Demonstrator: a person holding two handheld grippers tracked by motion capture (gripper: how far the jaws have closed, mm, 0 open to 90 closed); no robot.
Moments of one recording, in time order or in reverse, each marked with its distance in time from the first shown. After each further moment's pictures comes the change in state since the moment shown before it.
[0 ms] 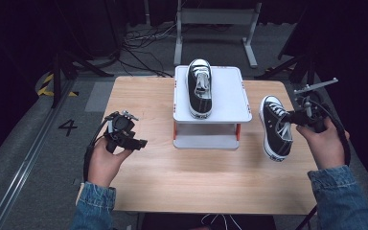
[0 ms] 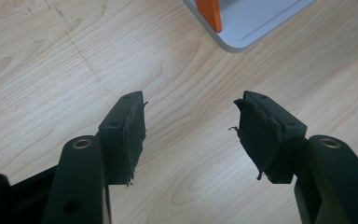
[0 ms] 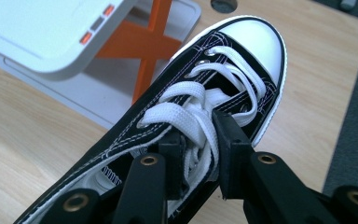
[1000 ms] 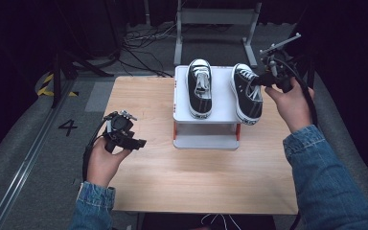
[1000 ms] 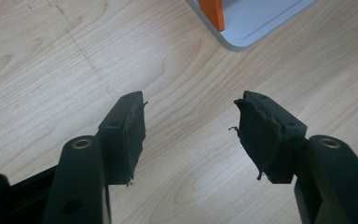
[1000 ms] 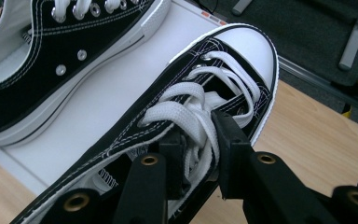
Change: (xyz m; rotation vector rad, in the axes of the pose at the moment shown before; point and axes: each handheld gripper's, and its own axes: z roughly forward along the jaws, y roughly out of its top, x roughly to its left) left arm 0.005 -0.002 0.000 -0.002 -0.011 -0.006; right arm 0.044 0.124 0.014 -0.080 0.013 -0.113
